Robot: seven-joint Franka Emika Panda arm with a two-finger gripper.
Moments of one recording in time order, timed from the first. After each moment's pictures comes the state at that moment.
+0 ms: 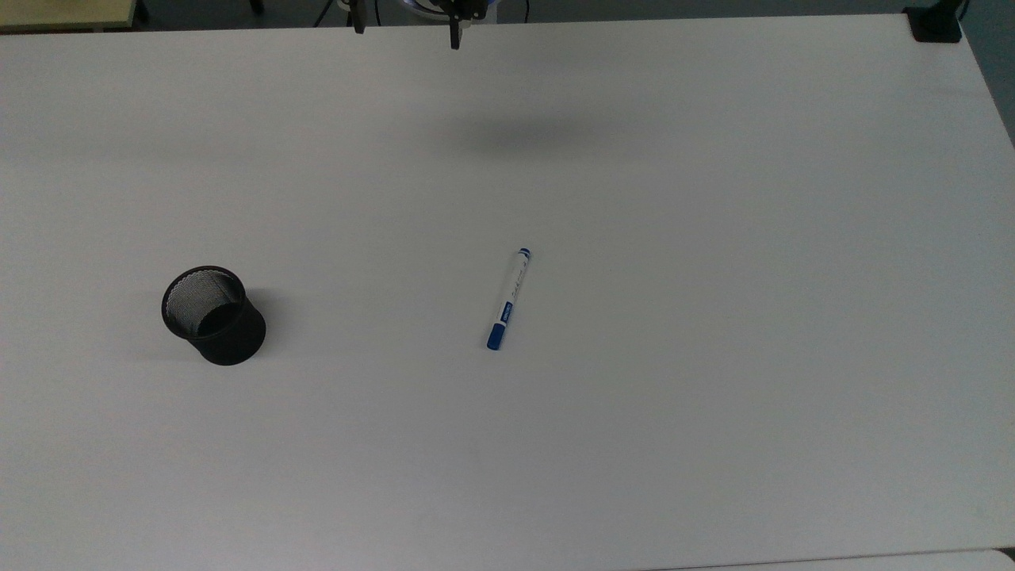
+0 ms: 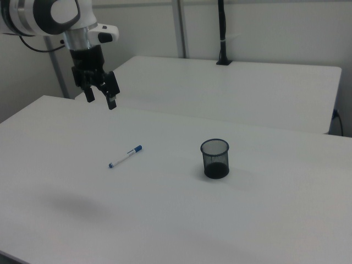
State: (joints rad) arm 0.14 -0.01 -0.10 -1.63 -0.03 1.62 0.19
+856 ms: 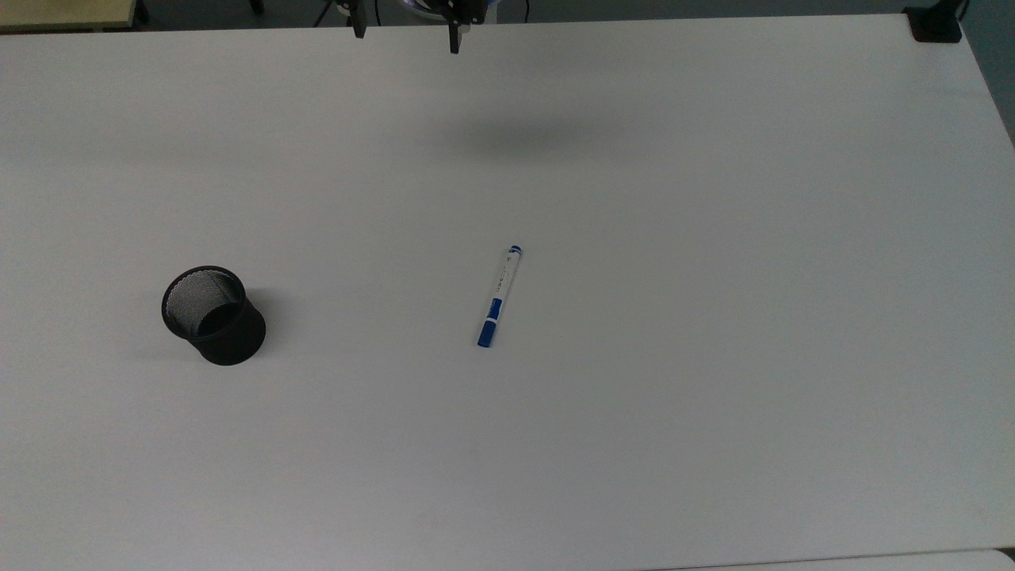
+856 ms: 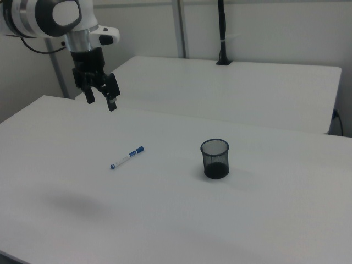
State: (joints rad) arm 0.13 -0.01 -0.09 -1.64 -0.02 1.63 0.19
